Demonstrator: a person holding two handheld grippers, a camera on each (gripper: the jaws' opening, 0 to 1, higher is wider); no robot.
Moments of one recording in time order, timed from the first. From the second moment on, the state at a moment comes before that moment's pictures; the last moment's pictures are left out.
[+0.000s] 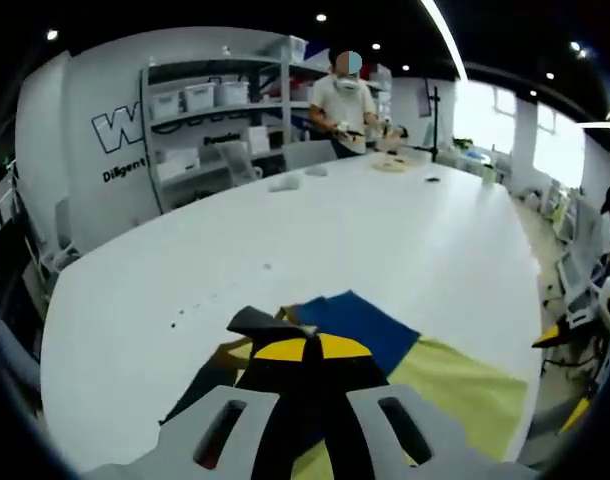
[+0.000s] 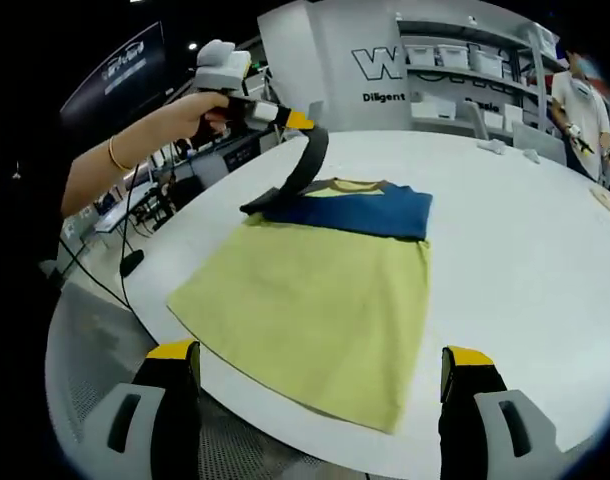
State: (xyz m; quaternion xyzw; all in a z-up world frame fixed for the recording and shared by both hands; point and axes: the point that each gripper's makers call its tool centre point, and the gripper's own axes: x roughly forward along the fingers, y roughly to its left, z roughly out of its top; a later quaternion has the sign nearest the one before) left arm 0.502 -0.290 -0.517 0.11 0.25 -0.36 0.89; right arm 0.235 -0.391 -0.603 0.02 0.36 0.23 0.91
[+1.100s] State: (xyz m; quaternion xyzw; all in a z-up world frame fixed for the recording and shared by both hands) left arm 0.481 -0.352 -0.585 0.12 0.27 -0.41 0.86; right arm 0.234 -0.399 -0.612 0.03 0.37 0.21 0.91
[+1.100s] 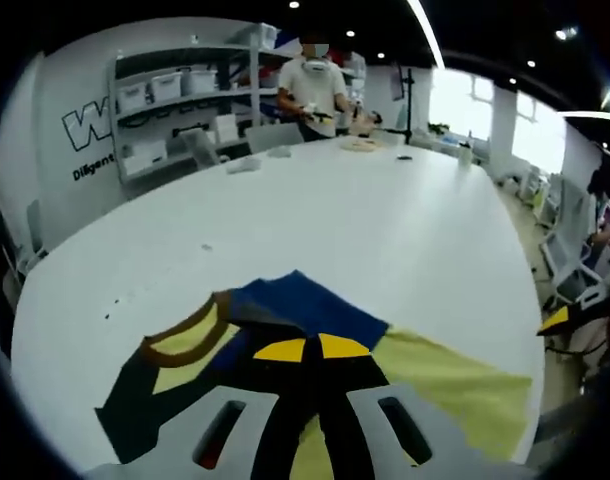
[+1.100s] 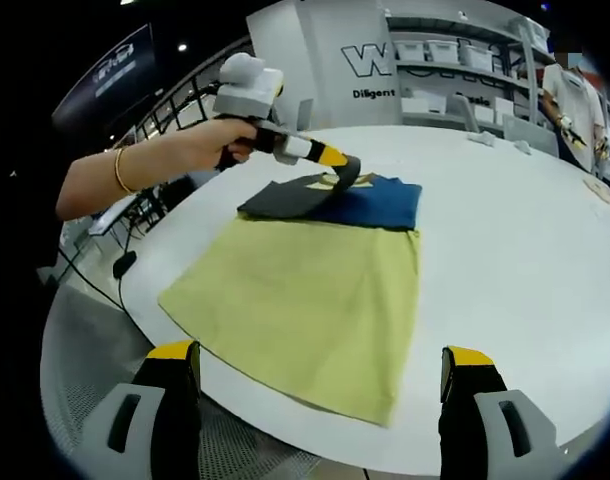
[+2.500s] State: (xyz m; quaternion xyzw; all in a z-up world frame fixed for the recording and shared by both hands) left arm 0.495 -0.227 -0.568 0.12 0.22 -0.32 0.91; right arm 0.264 -0.382 -0.599 0.05 0.34 0.22 0.91
